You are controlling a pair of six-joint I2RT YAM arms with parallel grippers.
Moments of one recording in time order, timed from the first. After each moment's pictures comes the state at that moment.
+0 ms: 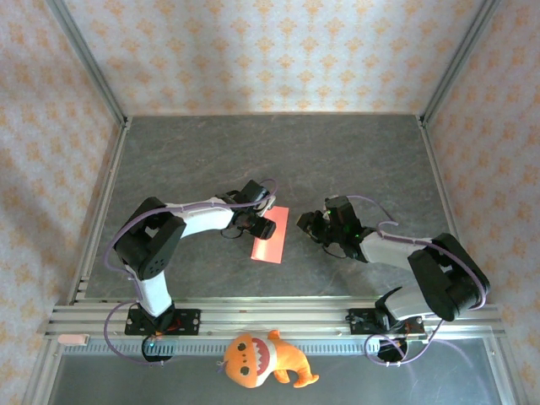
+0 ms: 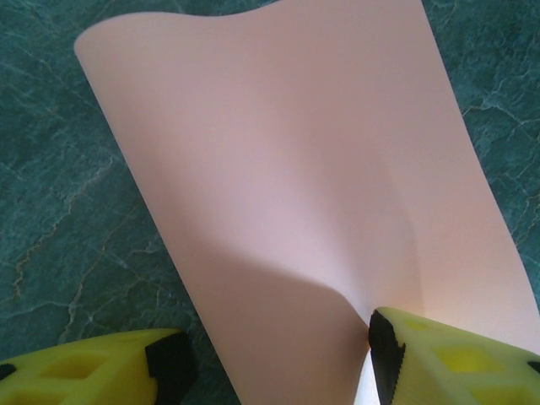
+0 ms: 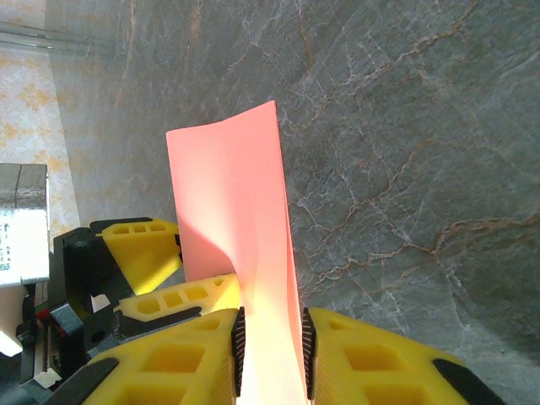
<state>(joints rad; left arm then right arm) -0.62 1.82 1.00 -0.35 0.07 -0.18 0.54 1.39 0.46 0.25 -0.30 1.13</state>
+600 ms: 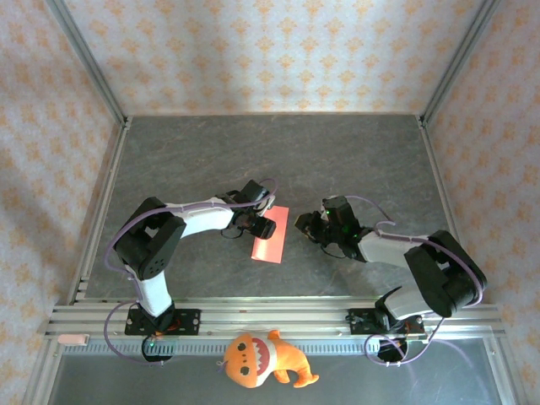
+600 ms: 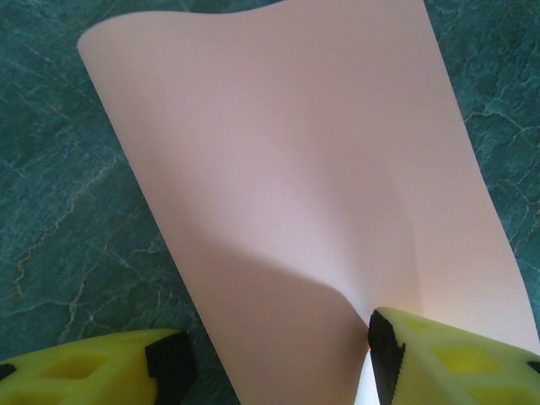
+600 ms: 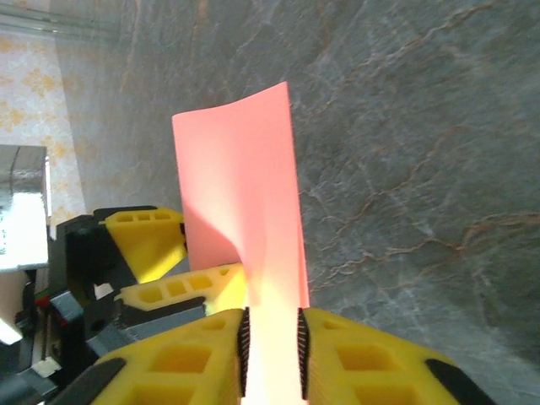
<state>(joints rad) -0.62 1.82 1.00 -0.34 0.07 -0.20 0.55 1.42 0.46 0.29 -0.34 1.13</state>
